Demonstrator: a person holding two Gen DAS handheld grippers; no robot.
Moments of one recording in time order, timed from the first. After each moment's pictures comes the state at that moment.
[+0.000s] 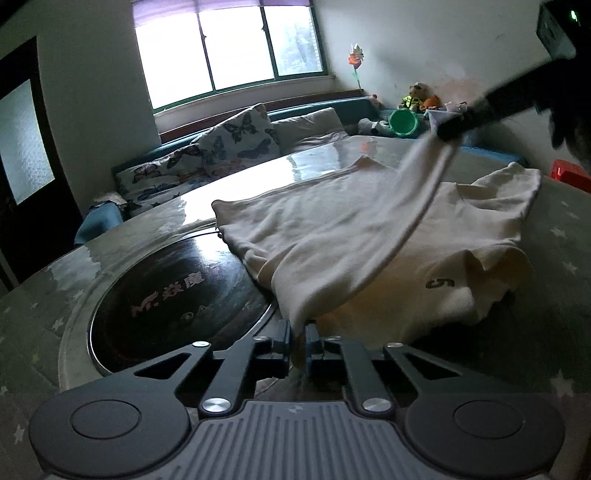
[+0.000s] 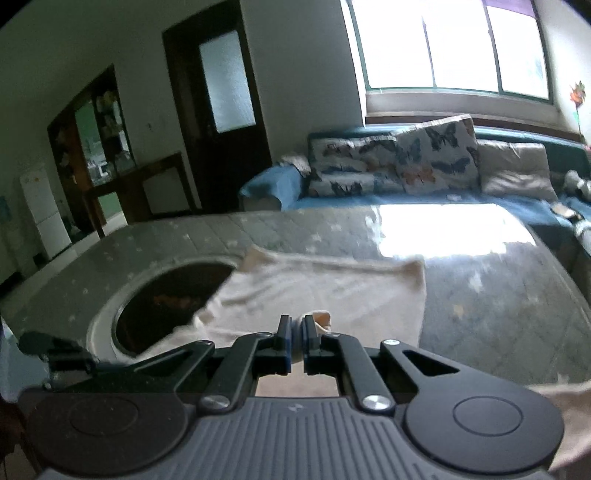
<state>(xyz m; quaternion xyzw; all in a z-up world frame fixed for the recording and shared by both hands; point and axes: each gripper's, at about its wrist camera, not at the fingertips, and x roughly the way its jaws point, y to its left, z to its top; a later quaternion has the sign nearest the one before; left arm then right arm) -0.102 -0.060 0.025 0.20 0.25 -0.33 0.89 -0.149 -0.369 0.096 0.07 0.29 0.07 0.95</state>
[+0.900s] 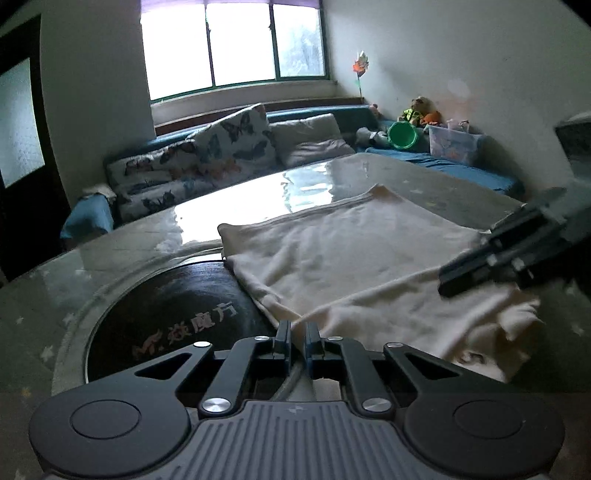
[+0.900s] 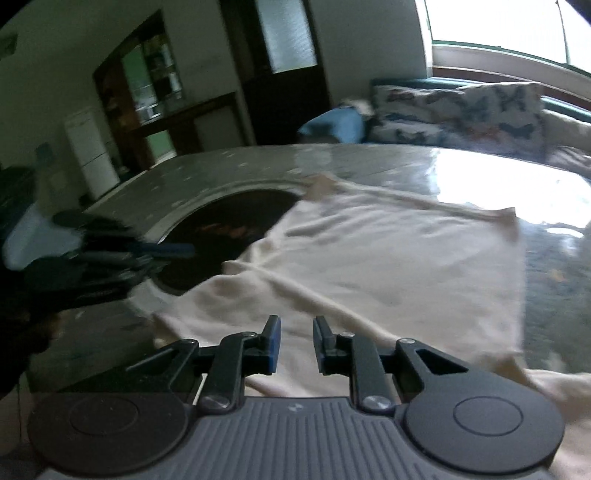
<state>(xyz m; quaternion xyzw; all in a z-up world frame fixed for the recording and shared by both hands) -0.033 -0.067 0.051 0.16 0.27 -0.36 0.88 -0.110 -0.316 0.054 0.04 0.36 0.19 0.91</state>
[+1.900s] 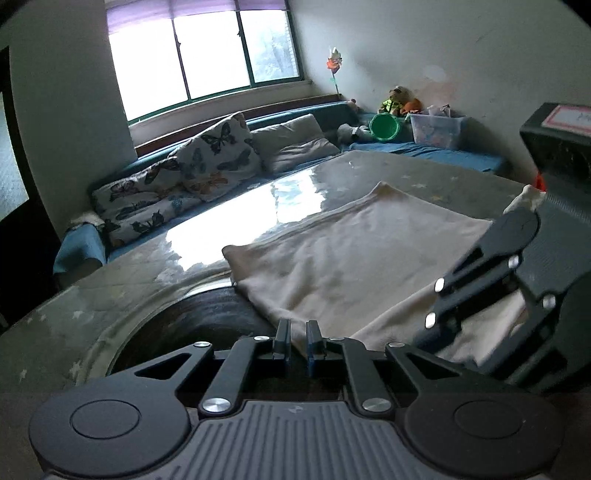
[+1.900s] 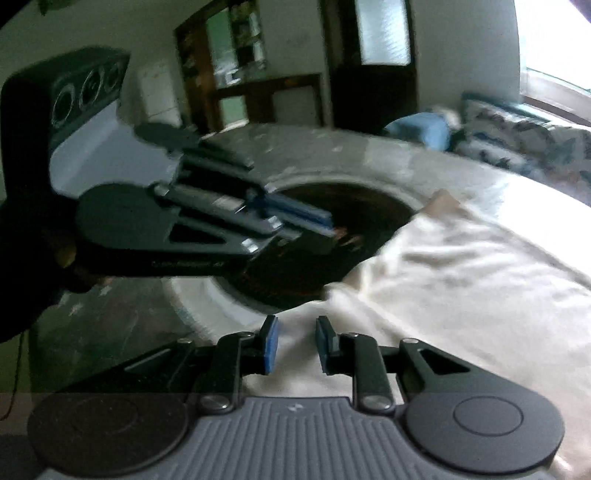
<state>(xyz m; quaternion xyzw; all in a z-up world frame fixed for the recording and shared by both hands) 0.000 -0.062 0.055 0.21 0.24 -0.38 0.87 -0.075 -0.230 0.037 -0.05 0.36 0.30 0.88</state>
